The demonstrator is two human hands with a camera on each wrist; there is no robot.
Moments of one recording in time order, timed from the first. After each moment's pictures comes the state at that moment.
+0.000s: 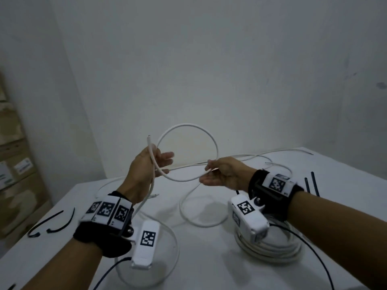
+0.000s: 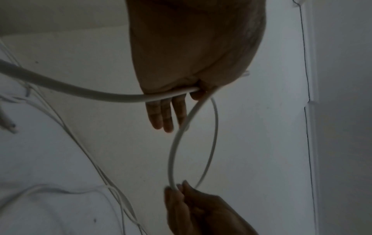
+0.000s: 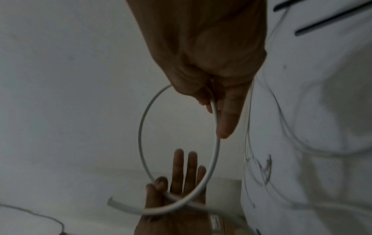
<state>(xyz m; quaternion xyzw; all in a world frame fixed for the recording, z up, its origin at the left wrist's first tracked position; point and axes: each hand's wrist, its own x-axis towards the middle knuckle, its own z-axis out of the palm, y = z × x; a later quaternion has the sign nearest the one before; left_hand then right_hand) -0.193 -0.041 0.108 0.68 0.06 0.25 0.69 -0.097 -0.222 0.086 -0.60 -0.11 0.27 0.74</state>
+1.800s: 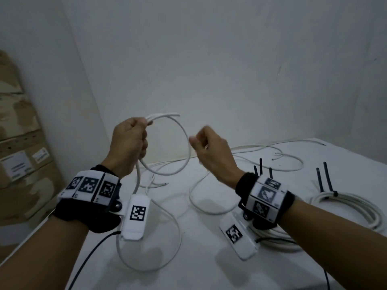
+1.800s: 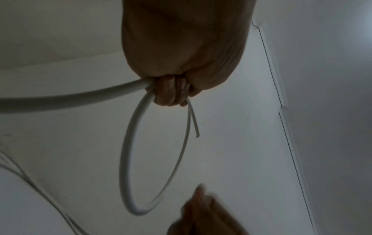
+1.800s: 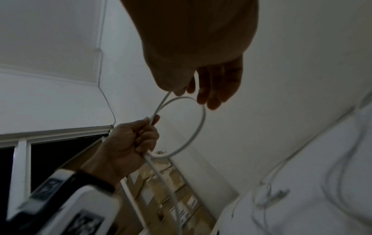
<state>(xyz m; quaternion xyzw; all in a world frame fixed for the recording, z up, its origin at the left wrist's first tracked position) -0.218 -0.015 0.147 0.71 0.05 0.35 0.61 -0.145 -0.183 0.094 -0.76 -0.32 -0.17 0.54</state>
